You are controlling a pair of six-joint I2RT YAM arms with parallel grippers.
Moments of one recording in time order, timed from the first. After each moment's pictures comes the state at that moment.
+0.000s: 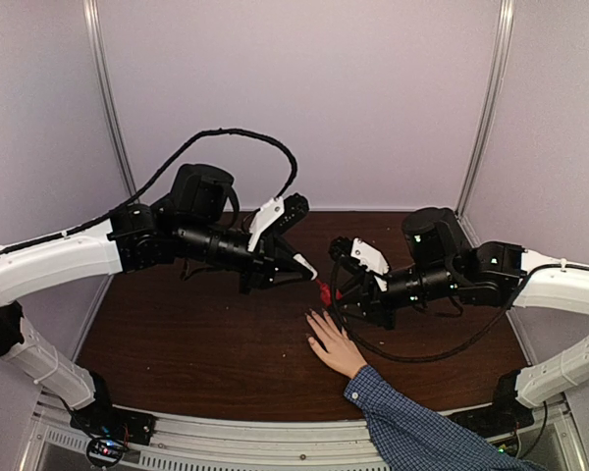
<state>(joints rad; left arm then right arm) -0.99 1.43 1.30 -0.33 0.48 0.15 1.00 1.20 1.00 -0.34 -0.29 -0.10</state>
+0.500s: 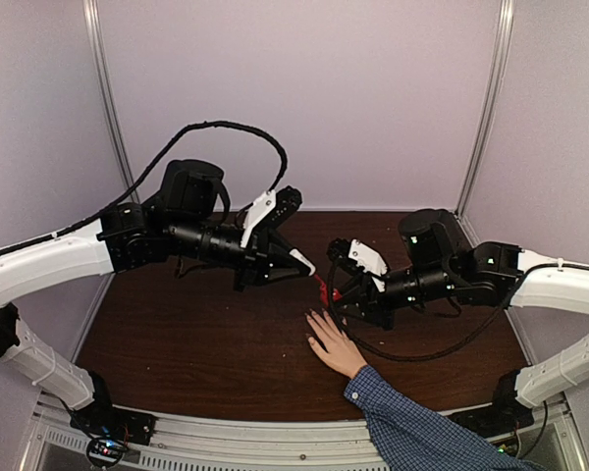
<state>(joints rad) -0.99 1.39 1.30 -0.32 0.51 0.15 1.00 1.21 1.00 -0.35 -0.27 -0.10</state>
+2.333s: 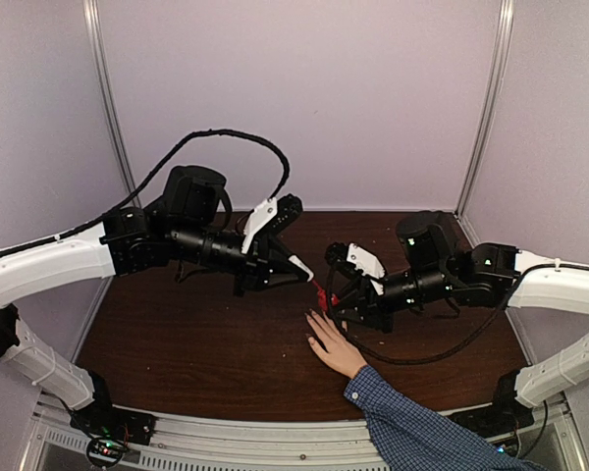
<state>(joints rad) -0.99 1.39 1.27 -0.32 0.50 0.15 1.00 1.22 0.99 -0.34 -0.32 -0.10</state>
